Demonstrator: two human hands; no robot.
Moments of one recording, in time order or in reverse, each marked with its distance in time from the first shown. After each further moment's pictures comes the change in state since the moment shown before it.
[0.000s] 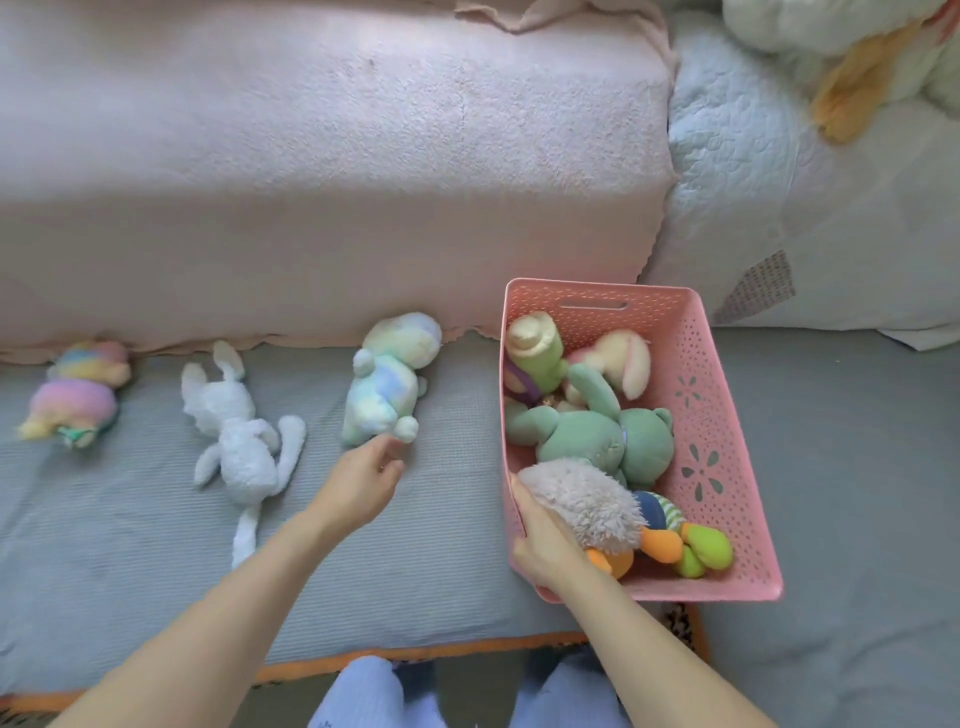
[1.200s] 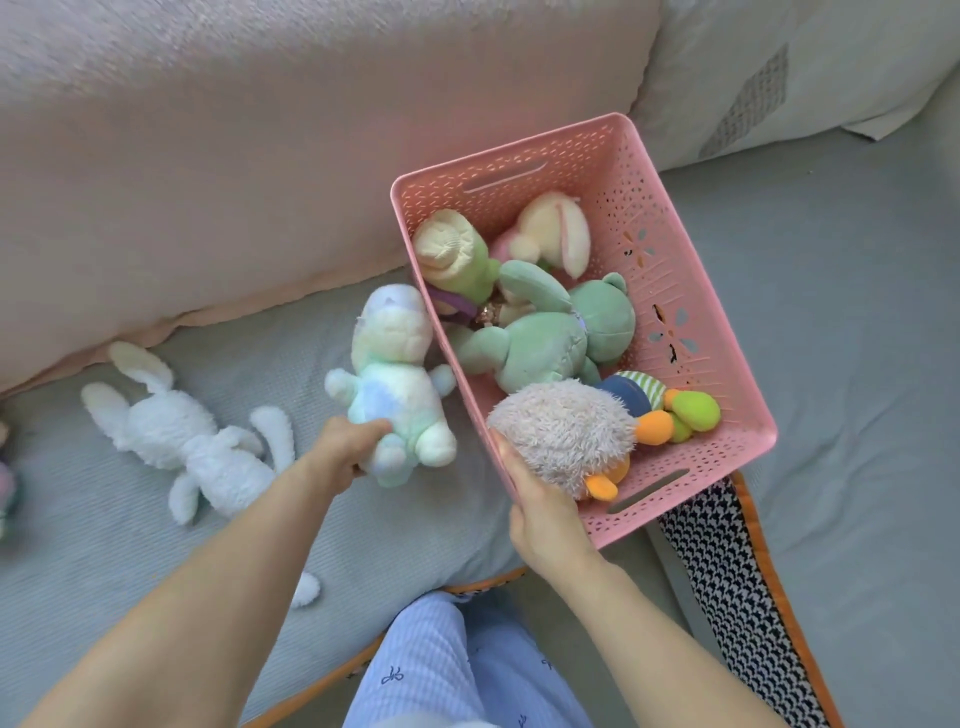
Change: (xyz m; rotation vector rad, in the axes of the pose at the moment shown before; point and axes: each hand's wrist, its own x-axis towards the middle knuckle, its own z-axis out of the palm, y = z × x) left_hand 0.115 -0.097 0.011 -0.526 -0.302 -0.541; right_hand 0.016 -0.068 0.095 0.026 0.245 0.133
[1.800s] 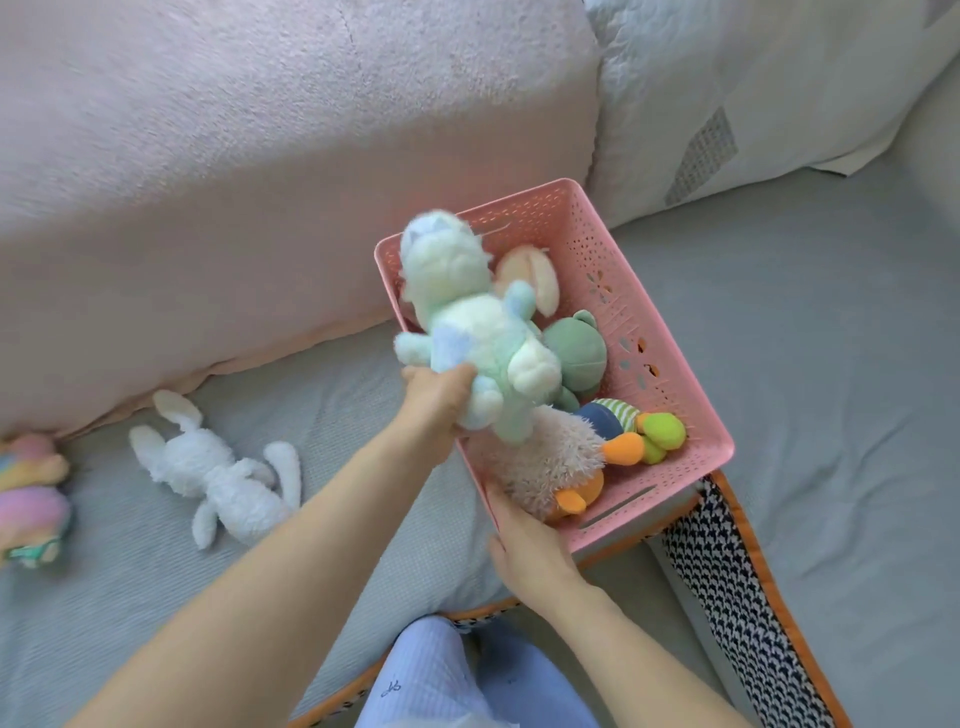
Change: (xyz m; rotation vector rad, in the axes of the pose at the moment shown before) left_hand -0.134 0.093 0.090 -0.247 -0.108 0.259; right_hand -0.022 0.013 -0.021 -0.139 -0.166 0.027
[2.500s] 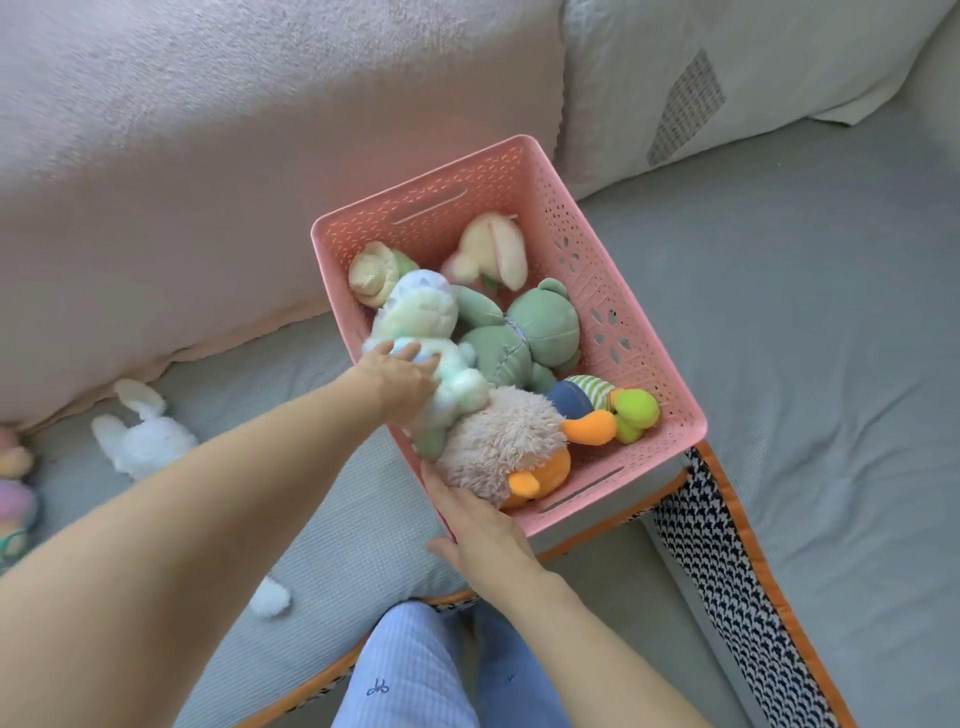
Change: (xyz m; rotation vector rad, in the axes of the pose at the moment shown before) left_hand 0.060 -0.018 0.006 2.376 -0.406 0.463; right_hand 0.004 0.016 0.004 -0.008 -0.073 -0.207
